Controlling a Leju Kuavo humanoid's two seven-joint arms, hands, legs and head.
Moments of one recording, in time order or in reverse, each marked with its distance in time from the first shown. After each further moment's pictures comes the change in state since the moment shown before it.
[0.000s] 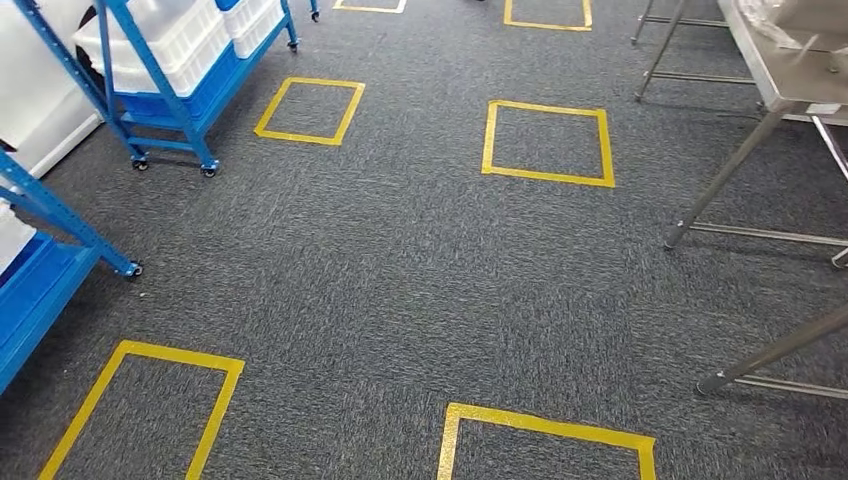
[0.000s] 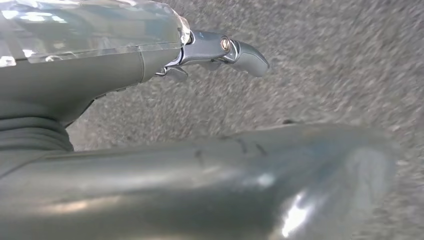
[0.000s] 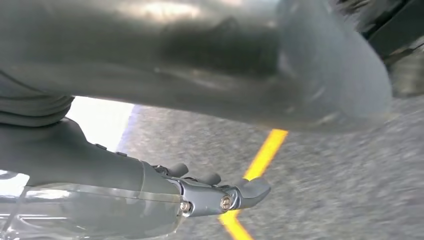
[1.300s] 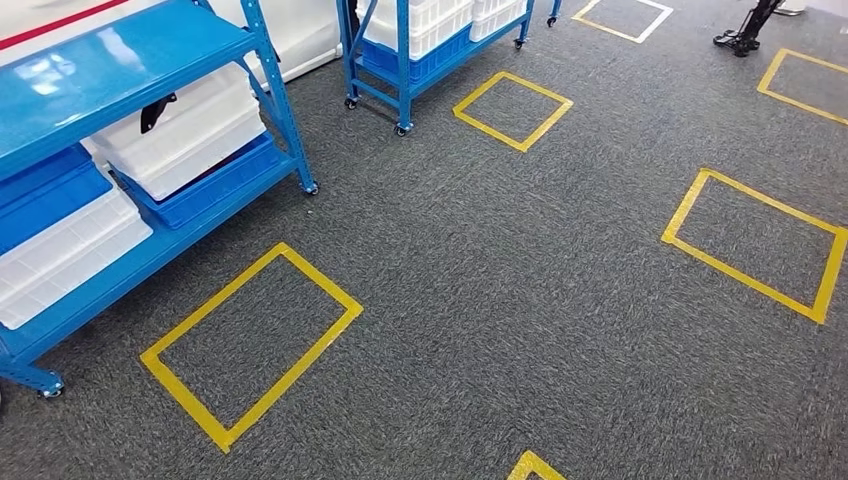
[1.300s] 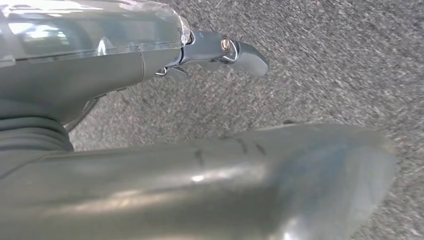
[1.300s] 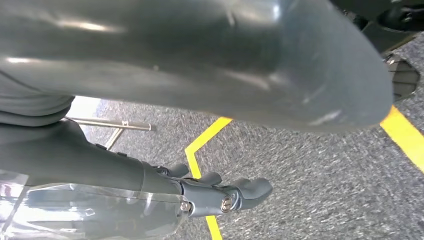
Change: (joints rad) left arm -0.002 0.047 -0.058 0.000 -0.069 -0.080 0.008; right arm -0.012 0.025 -0.073 0.002 -0.027 -0.031 0.013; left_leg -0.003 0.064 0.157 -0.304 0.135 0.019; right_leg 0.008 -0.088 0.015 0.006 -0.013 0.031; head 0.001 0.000
